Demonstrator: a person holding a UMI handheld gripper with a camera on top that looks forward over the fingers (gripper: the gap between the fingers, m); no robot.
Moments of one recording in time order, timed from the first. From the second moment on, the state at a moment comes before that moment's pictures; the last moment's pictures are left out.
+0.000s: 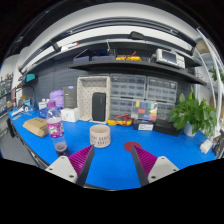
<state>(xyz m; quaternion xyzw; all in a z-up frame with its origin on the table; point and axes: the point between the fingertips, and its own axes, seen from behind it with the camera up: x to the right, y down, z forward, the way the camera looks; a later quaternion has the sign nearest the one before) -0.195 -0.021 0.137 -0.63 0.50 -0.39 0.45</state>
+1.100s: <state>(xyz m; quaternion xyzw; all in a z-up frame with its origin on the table) -0.116 0.204 0.106 -0.59 0.53 -0.41 0.46</state>
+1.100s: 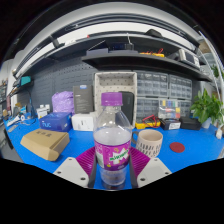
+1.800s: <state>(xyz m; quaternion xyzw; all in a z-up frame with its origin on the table) -0.056 0.232 0.108 -0.50 0.62 -0.28 0.53</state>
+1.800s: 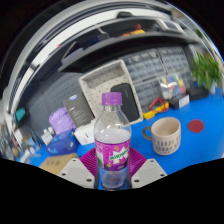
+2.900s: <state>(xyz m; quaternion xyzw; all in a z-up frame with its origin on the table) 0.040 0.189 0.148 0.05 0.79 0.15 0.59</state>
